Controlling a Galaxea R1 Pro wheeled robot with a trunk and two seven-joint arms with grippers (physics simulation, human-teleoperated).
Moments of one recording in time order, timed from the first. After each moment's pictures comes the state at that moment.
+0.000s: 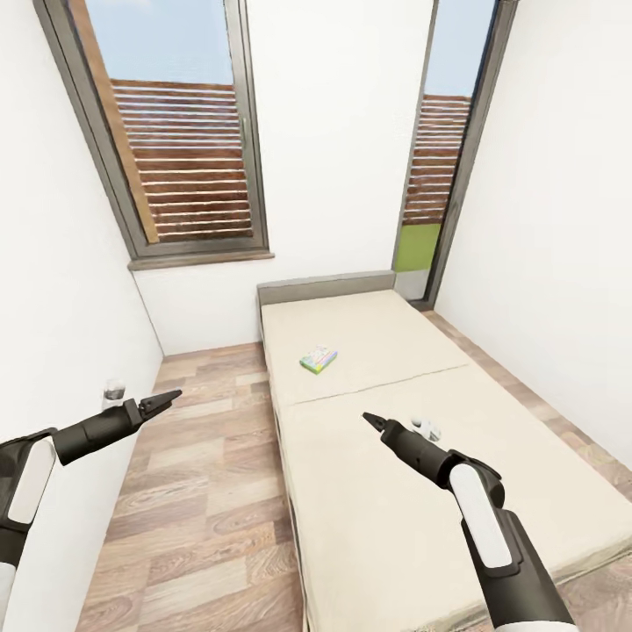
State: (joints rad) left arm -0.57 0.32 0.35 -1.16 0.45 0.88 -0.96; right arm -0.41 0.05 -0.05 -1.38 -0.81 0.70 -0.01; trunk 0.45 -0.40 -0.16
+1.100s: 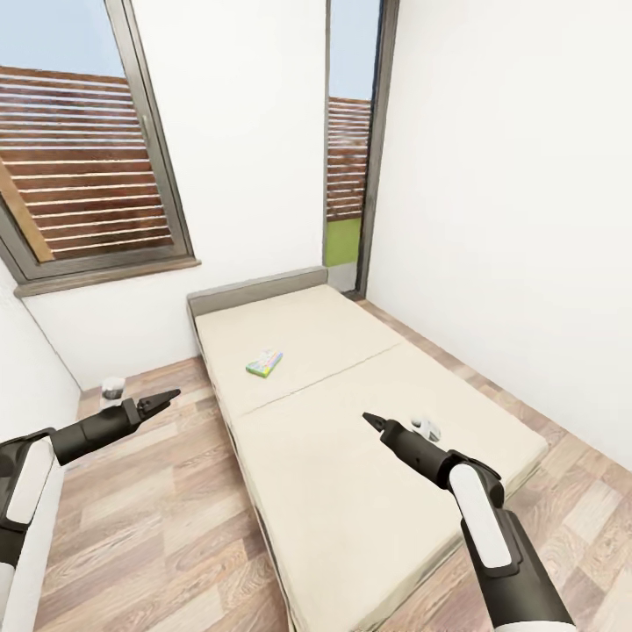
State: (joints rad) left arm -0.57 0.32 0.36 -1.16 0.45 0.88 -0.97; right arm -0.41 0.05 -0.05 -1.38 -0.81 0.70 -0.01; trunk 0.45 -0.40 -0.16
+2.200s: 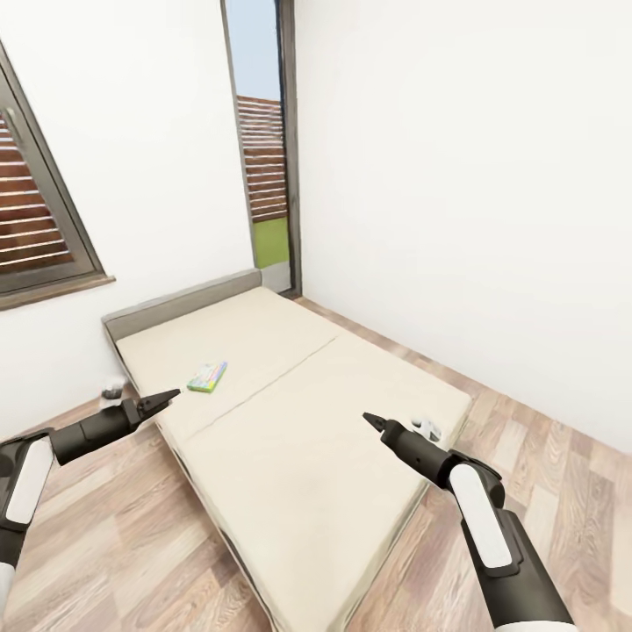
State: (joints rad) left arm -0.57 0.32 0.36 -1.16 0.45 0.88 -0.97; right arm -0.41 0.05 -0.05 -1.38 -0.81 0.70 -0.01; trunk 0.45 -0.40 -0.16
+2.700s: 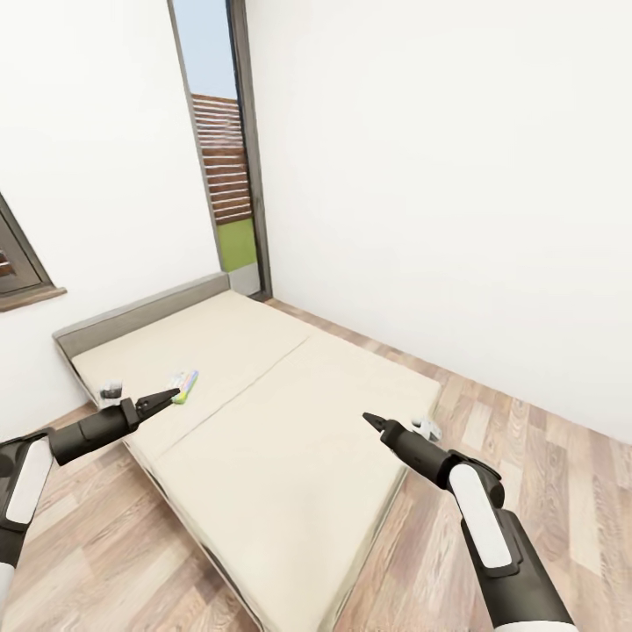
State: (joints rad) left arm -0.57 0.32 0.36 -1.16 0.45 0.88 -1.02; right arm -0.41 0.05 -0.05 -1.38 -0.81 0.70 -0.01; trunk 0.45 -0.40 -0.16
